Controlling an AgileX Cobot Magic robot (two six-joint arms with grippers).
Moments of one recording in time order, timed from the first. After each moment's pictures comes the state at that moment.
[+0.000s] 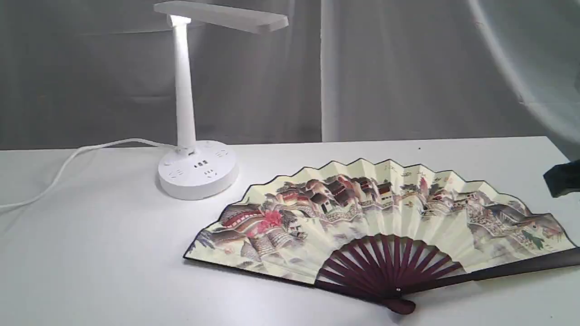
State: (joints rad) left arm 0.01 1.02 -0.97 0.04 0.84 0.00; right arm 0.01 1.26 -1.05 0.00 0.96 -0.06
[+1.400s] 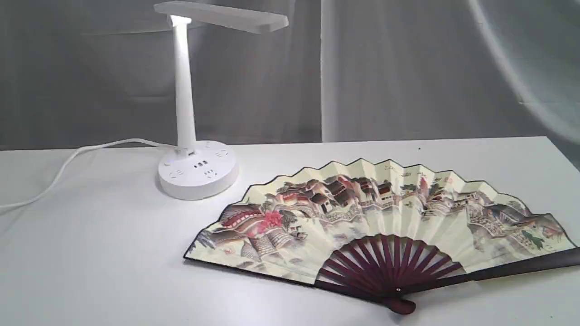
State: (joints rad) left arm 0.01 0.15 -0.97 0.11 0.89 0.00; right arm 0.01 0.37 -1.05 -0.11 1.06 0.00
